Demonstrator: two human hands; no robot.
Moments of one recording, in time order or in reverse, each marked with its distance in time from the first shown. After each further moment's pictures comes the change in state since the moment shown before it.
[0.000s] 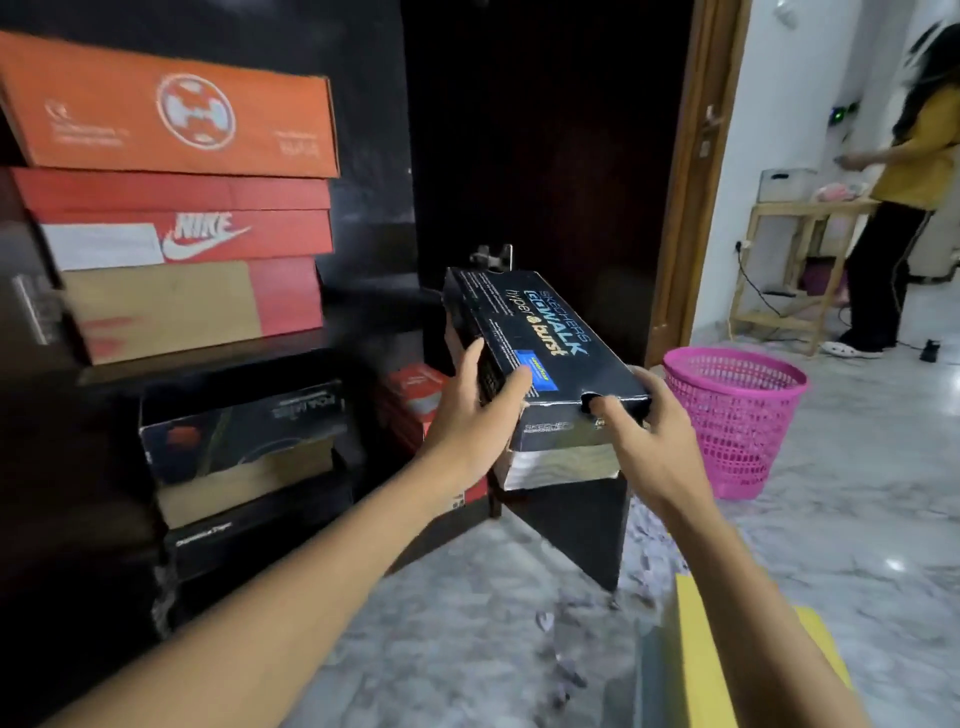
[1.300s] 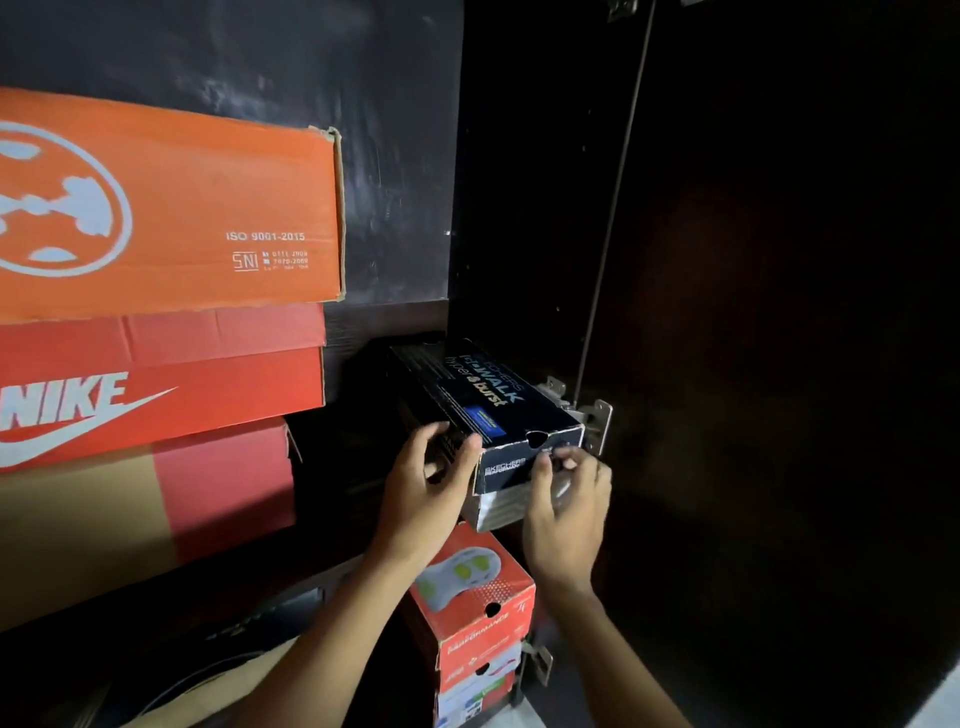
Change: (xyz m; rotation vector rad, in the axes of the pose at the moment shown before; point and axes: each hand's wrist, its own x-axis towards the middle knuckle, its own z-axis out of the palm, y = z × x) left_hand 0.319 -0.082 -0.102 0.052 0.230 -0.084; right_hand 0.273 0.056 0.256 -0.109 0.193 0.000
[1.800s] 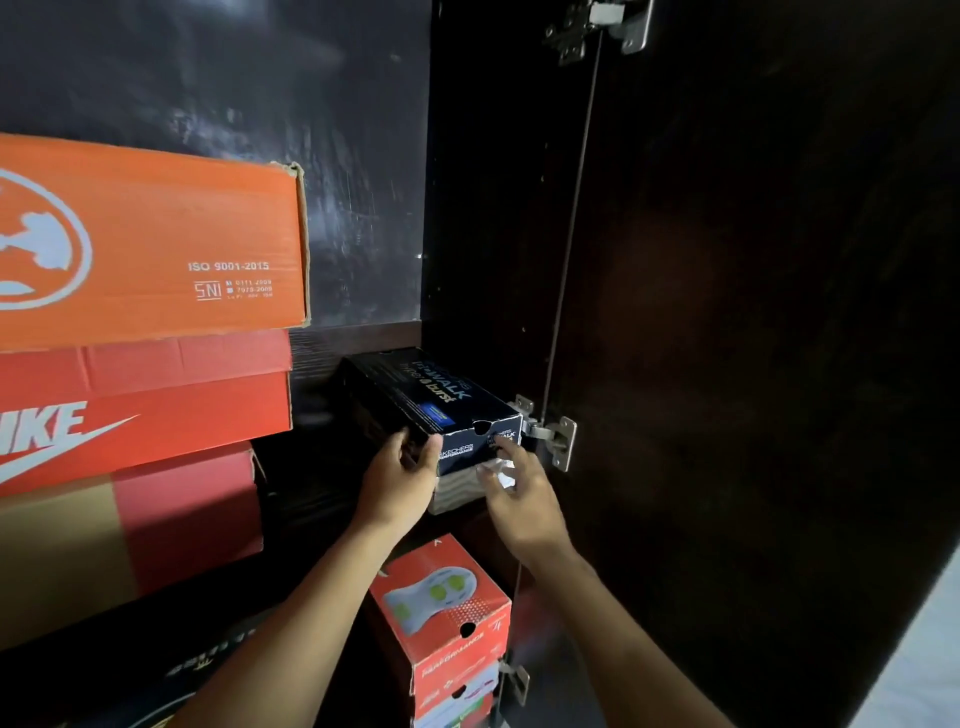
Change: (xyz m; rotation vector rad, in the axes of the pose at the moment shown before) left_hand 0.033 0.017 0.011 0.078 -0.023 -0.147; right_hand 0.042 -0.001 -0.002 -0.061 -0.459 0.027
